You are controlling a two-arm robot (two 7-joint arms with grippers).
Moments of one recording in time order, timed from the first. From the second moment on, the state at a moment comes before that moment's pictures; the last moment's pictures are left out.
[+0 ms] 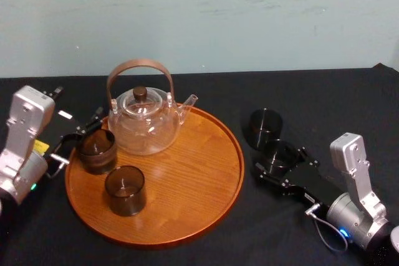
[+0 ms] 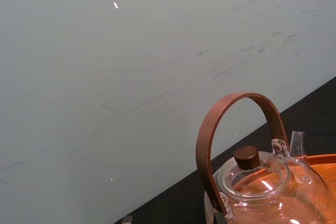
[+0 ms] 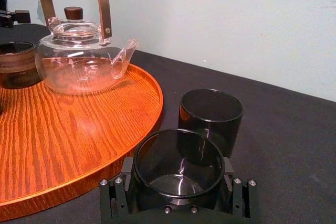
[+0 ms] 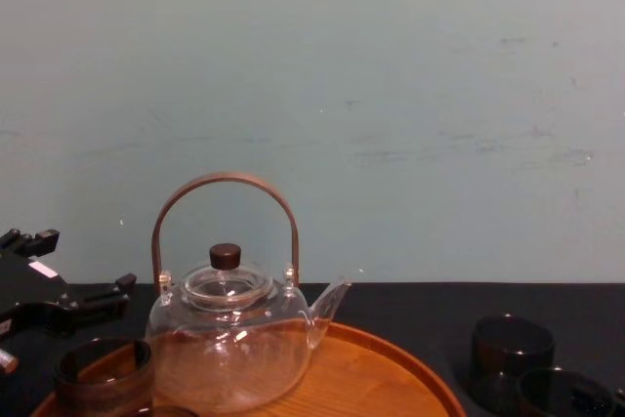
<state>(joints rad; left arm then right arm) -0.20 0.60 0.45 -1.41 -0.25 -0.12 0.03 0.07 0.33 -0.26 -1.28 0.23 -0.18 0.40</state>
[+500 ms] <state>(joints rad) -0.20 0.60 0.45 -1.41 -0.25 -0.12 0.03 0.07 0.34 -0.26 -1.28 0.23 -0.18 0.40</state>
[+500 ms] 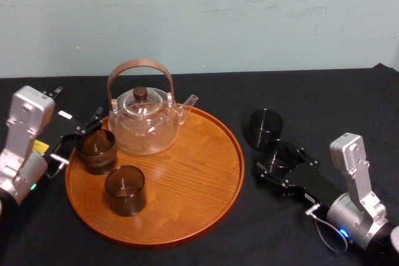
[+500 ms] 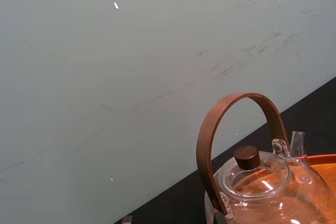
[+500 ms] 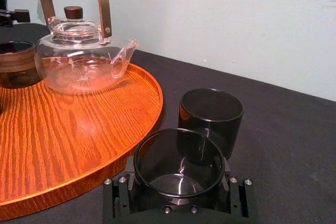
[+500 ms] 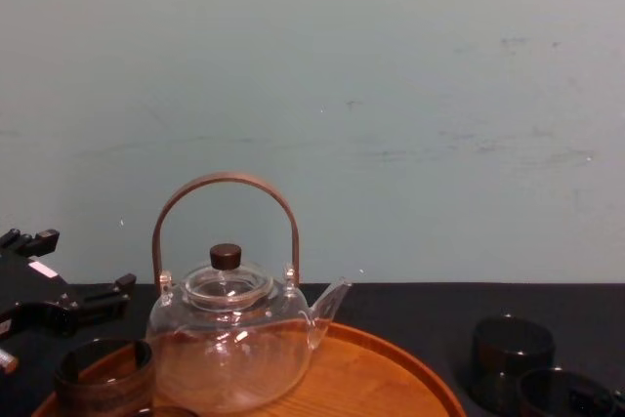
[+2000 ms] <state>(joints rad) -0.20 0.60 0.45 -1.41 -0.25 -0.12 0.03 0.09 0.34 -0.42 -1.48 0.23 -0.14 0.49</state>
